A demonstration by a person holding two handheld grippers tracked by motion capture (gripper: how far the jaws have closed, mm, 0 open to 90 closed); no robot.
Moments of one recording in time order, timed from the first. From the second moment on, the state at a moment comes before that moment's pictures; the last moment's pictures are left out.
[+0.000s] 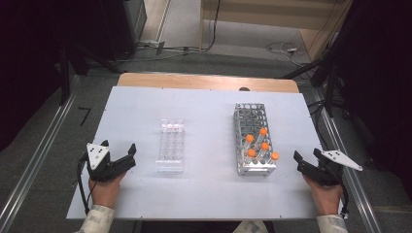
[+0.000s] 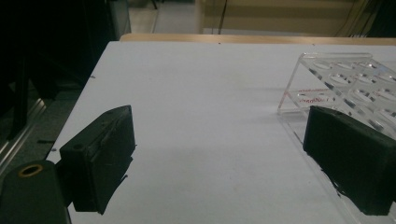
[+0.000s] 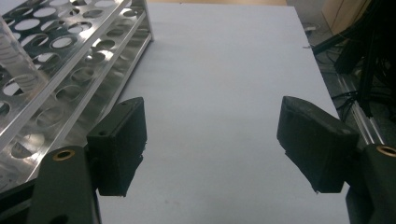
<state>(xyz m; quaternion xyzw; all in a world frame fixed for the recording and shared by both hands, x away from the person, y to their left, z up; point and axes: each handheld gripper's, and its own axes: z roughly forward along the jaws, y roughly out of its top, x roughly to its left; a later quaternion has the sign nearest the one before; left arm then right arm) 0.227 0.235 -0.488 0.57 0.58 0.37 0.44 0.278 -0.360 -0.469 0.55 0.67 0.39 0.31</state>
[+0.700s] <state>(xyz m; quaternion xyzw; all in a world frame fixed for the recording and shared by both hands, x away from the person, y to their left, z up) 0.226 0.233 -0.488 0.57 0.59 0.37 0.44 0.266 -0.351 -0.463 0.53 0.69 0.40 0.28</state>
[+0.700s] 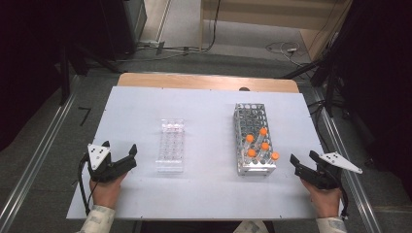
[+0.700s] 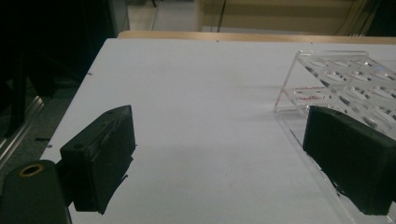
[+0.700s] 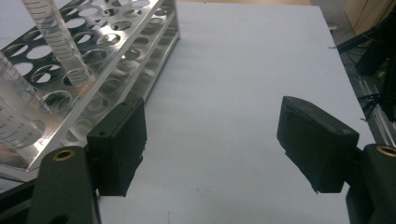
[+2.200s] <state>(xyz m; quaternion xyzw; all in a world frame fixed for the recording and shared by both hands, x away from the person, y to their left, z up) 0.228 0.229 -0.490 0.58 0.58 0.37 0.44 0.240 -0.303 -0.457 0.45 0.73 0.45 0.23</state>
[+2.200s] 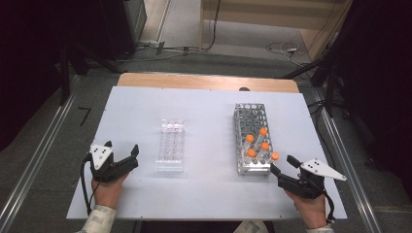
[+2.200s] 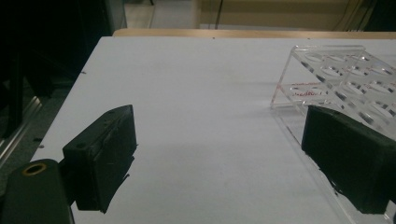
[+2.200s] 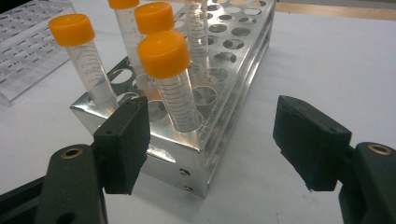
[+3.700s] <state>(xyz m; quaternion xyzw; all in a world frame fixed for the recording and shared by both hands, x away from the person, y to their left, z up) 0.228 0.227 -0.491 0.58 0.58 0.37 0.43 0.248 -0.286 -0.461 0.42 0.75 0.44 0.24</state>
